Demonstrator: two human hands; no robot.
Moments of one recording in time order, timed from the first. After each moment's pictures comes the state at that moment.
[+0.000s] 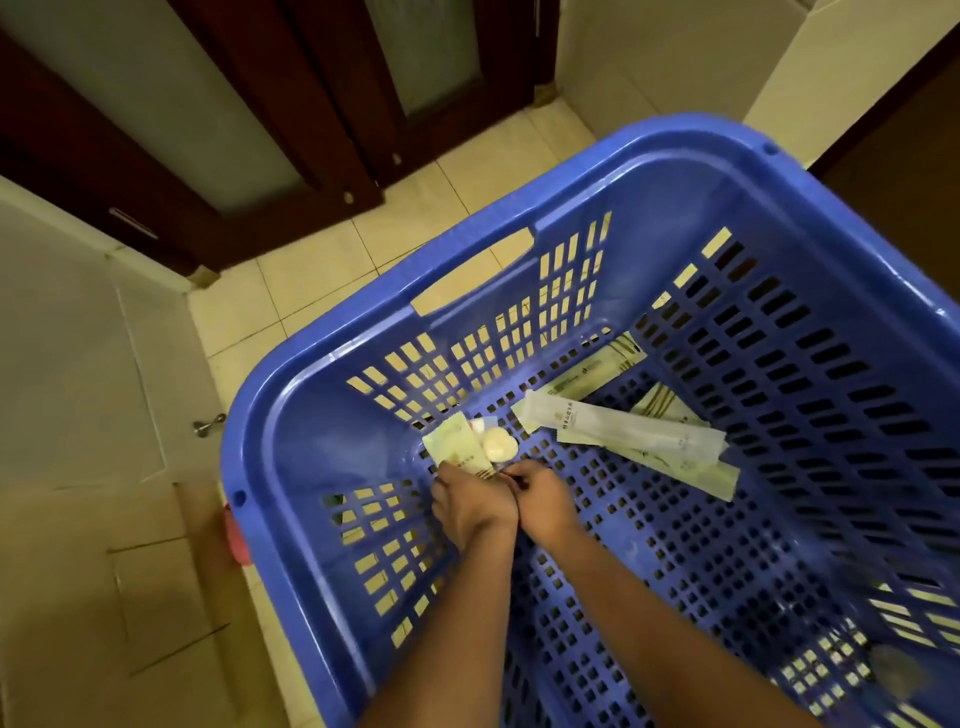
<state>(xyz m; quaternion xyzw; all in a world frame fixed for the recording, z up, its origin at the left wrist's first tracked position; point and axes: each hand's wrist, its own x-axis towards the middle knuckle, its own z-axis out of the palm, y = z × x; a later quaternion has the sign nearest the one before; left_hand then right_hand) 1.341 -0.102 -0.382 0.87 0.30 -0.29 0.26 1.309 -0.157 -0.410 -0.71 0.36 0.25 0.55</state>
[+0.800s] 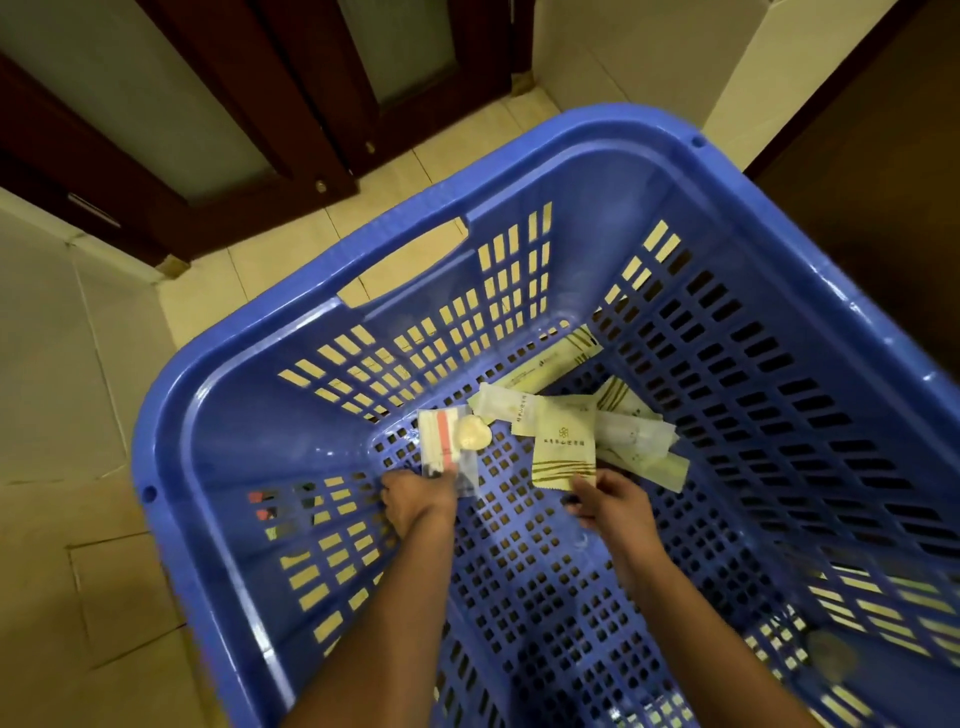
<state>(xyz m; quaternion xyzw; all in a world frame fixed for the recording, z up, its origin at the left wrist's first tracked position) 1.342 -0.101 -0.396 0.85 0.37 -0.27 0.27 1.242 -0.248 -0.385 -0.56 0.51 0.13 0.64</state>
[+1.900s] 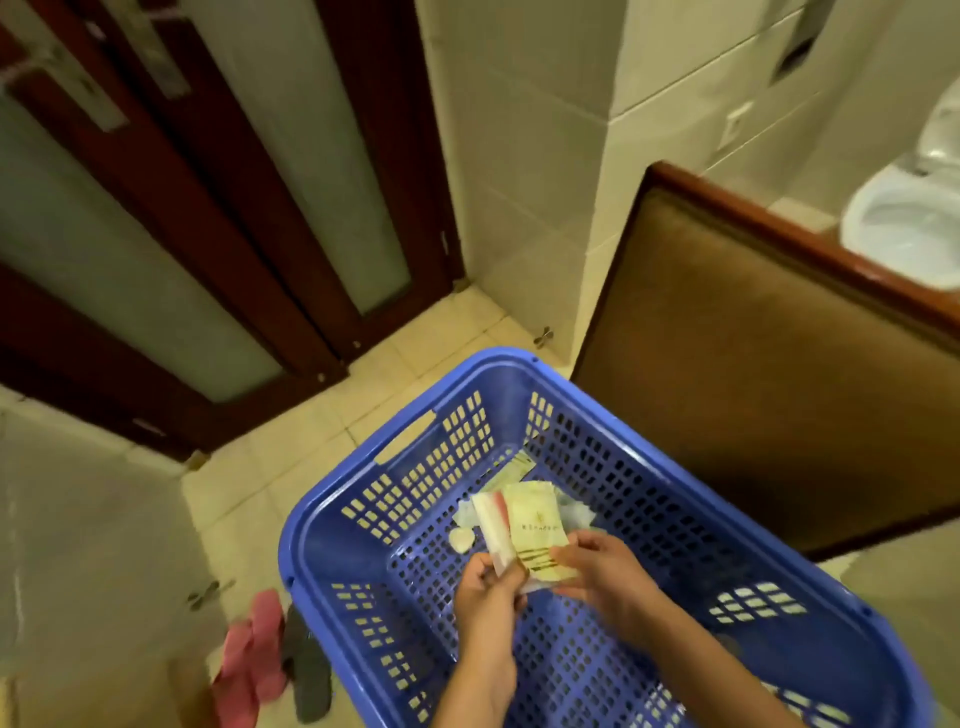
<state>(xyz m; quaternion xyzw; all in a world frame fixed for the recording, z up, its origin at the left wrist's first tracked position) 1.246 -0.143 -0.160 0.65 0.22 -0.34 0.64 1.202 -0.264 -0.166 -0.47 0.45 0.09 0.75</state>
